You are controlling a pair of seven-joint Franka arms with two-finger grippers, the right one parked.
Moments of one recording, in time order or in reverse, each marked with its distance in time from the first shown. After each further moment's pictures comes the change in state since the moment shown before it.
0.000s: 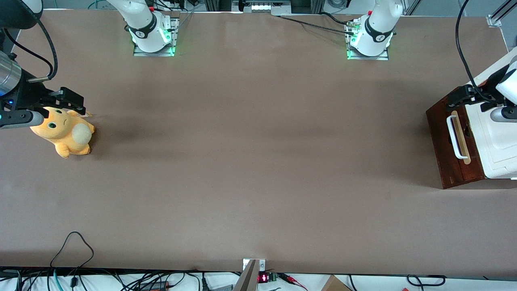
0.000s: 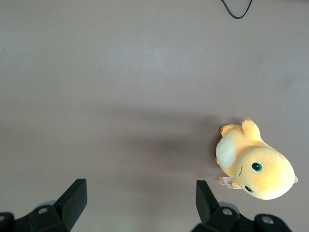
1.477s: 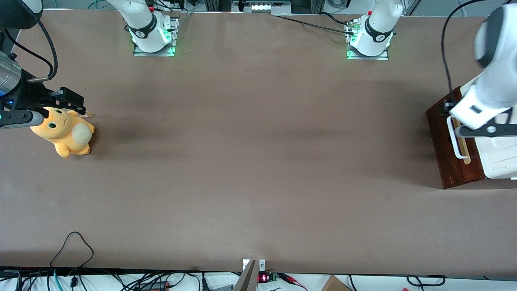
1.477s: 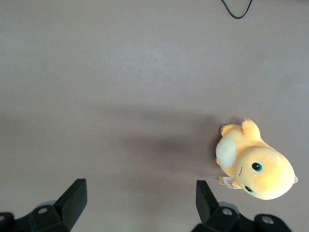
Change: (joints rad) arm -0.007 0.077 -0.159 -0.116 0.472 -0.028 -0.216
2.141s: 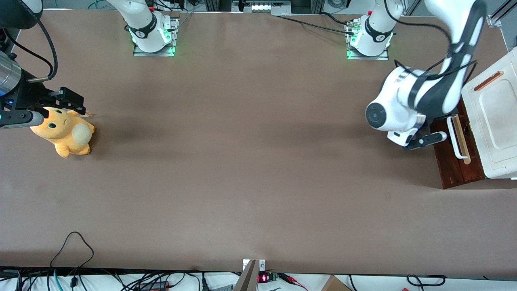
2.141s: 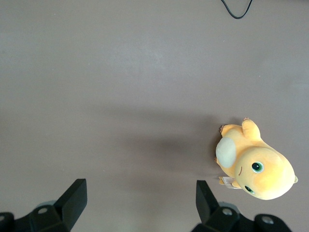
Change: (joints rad) arm -0.003 0.195 -0.136 -0.344 0.522 -0.012 -0.684
